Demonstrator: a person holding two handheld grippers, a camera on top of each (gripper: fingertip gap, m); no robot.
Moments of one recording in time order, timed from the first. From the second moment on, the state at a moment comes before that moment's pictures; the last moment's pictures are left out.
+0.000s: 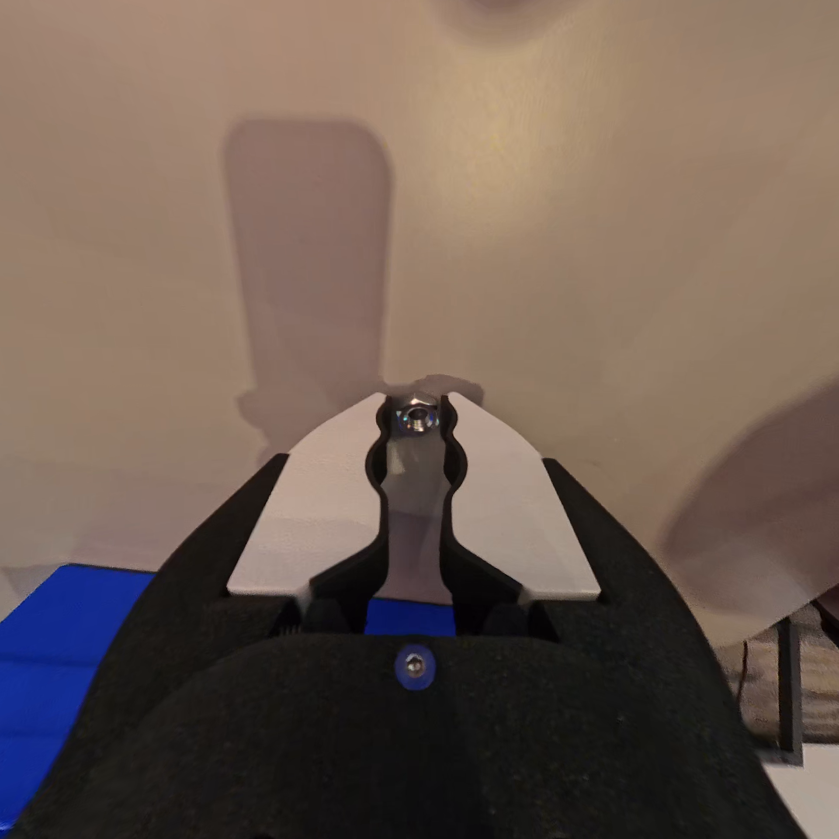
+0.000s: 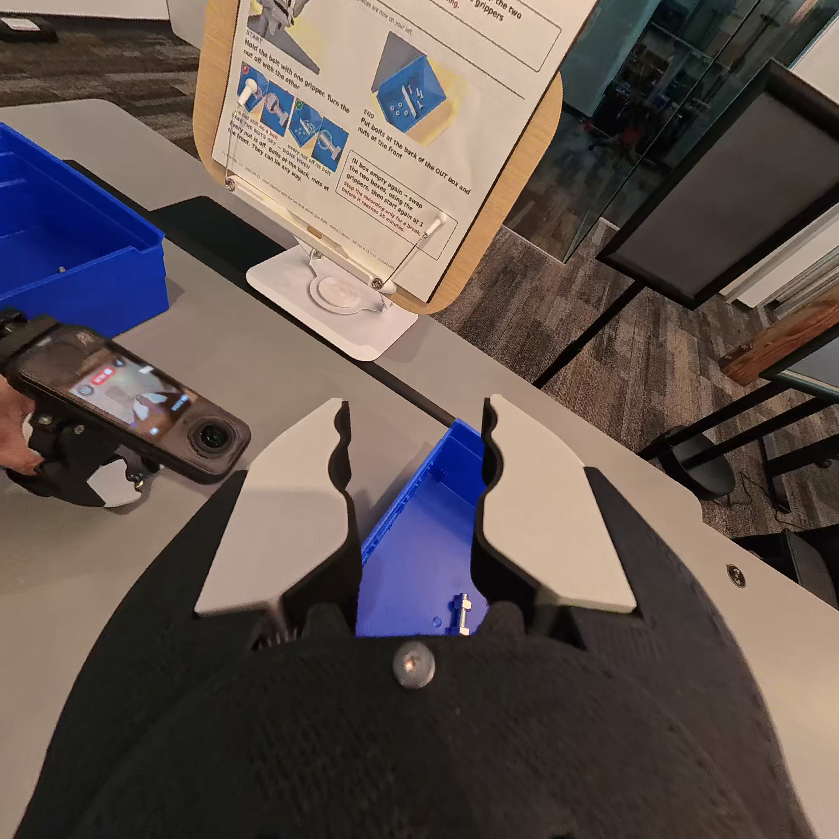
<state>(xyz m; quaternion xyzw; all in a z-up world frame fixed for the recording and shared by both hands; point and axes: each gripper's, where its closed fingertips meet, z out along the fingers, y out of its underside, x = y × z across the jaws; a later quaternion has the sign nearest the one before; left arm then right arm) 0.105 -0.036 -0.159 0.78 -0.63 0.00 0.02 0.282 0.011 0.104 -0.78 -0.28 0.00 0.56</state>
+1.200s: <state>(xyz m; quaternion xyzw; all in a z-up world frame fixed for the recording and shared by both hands) -0.122 0.089 -0.147 0.74 -0.67 -0.04 -0.06 0.275 0.028 0.079 -0.80 -0.30 -0.04 0.52</state>
